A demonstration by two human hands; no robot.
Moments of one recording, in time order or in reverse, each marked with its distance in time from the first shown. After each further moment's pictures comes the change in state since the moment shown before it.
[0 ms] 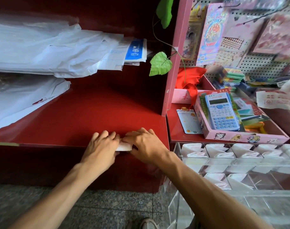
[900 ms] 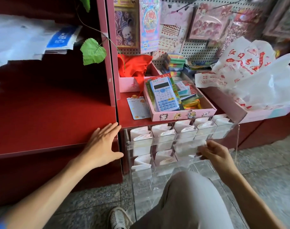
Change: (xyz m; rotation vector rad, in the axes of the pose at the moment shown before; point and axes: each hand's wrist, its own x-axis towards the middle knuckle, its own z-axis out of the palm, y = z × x) left_hand 0.042 0.133 -0.002 -0.491 -0.212 0.136; right_hand -0.326 0.155 -0.019 0.982 0.710 0.824
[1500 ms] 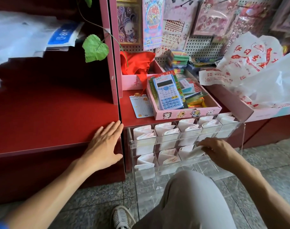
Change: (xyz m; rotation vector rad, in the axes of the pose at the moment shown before) left_hand -0.003 -0.002 0.005 0.147 -0.039 0.018; right_hand 0.034 0.000 -0.017 -0.949 -0.242 -0.476
